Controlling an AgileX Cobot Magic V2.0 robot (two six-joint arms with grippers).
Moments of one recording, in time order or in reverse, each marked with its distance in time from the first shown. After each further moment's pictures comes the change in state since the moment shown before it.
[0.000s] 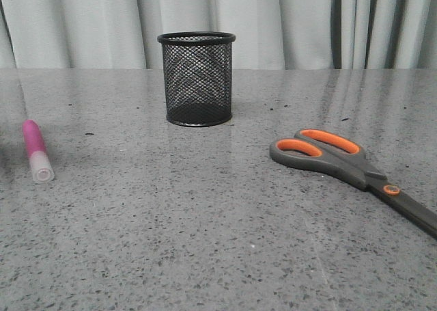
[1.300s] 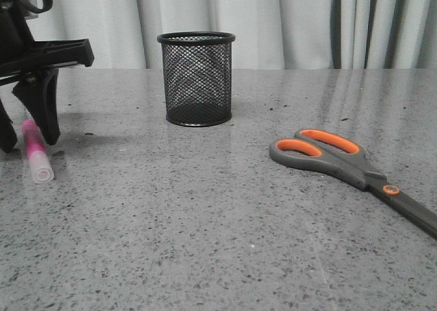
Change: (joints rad) left arm -0.216 0.400 -0.065 0.259 -0.063 -0.407; right arm 0.000 0.000 0.000 0.000 0.058 0.002
